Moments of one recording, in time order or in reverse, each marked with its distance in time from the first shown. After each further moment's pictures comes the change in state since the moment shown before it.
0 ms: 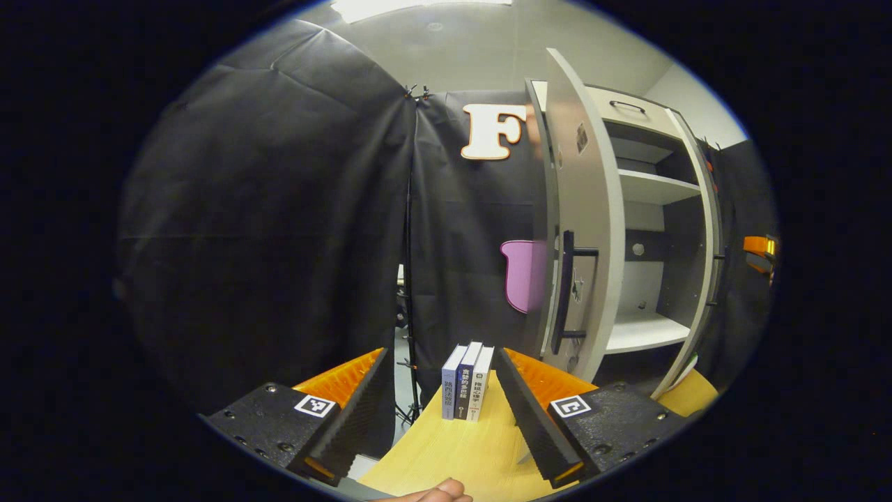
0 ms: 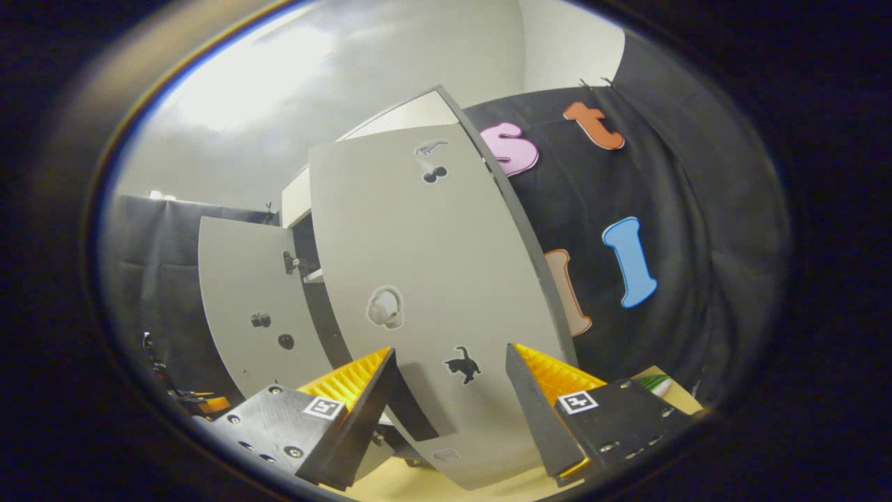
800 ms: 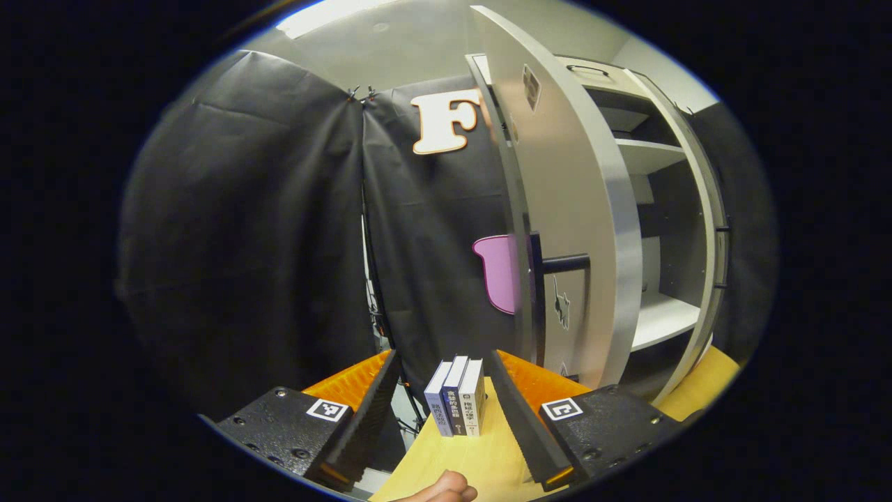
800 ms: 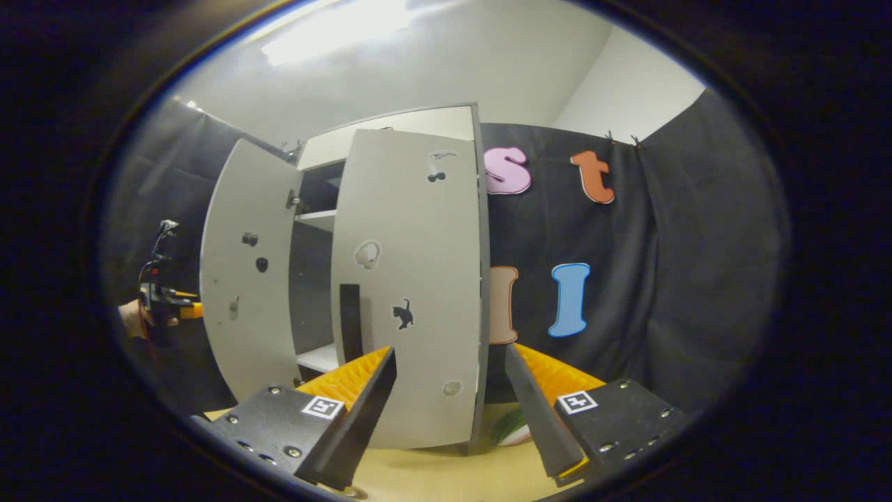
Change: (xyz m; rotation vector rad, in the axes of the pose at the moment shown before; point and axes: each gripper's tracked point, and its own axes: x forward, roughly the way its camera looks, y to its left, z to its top) left arm 0.070 -0.069 0.014 0.178 0.005 -0.081; right arm -0.116 -0.045 -0.025 -0.354 0.044 -0.084
